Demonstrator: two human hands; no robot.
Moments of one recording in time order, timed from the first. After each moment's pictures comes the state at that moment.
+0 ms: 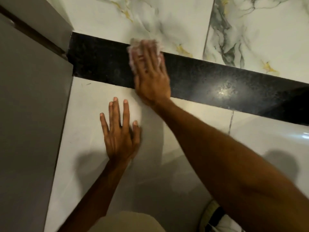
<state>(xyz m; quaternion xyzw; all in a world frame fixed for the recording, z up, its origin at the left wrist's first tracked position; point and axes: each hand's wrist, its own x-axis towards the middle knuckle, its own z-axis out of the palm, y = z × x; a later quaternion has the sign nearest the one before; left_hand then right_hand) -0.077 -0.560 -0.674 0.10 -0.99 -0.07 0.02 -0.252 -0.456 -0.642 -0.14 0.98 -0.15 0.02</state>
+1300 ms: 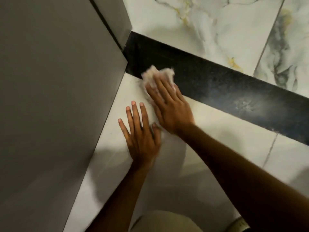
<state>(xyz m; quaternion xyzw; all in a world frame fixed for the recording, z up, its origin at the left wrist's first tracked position) -0.060 -0.592 -0.677 0.24 -0.97 -0.06 0.04 -0.189 -0.504 -0.631 -0.33 0.93 -0.14 0.10</state>
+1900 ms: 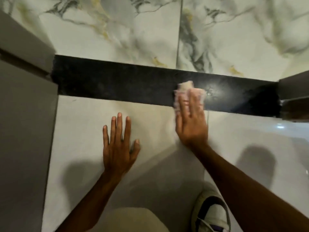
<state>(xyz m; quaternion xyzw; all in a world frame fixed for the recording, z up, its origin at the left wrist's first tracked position) -0.069 -0.542 -0.655 -0.02 -0.99 -0.08 -0.06 -0.142 -0.288 -0.637 -0.03 0.99 -0.10 -0.01</state>
